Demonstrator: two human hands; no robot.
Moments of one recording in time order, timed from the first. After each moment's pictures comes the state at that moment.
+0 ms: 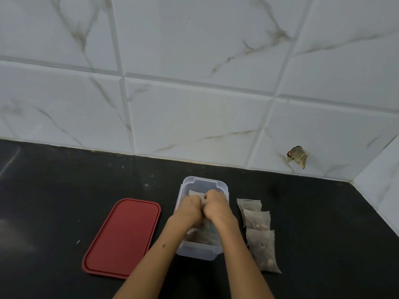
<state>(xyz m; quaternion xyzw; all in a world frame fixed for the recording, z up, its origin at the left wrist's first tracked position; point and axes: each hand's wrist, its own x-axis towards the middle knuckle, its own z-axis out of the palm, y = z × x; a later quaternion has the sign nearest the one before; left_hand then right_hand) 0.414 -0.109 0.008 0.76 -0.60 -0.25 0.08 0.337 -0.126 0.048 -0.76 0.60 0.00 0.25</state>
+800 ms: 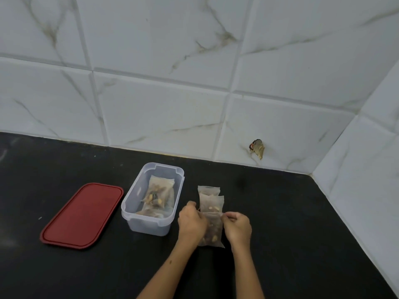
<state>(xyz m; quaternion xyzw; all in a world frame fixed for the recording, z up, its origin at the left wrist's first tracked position) 0.255 -0.083 -0.016 0.80 -0.39 -0.28 0.36 0.145 -0.116 -0.022 -0.51 0.70 -0.31 0.40</state>
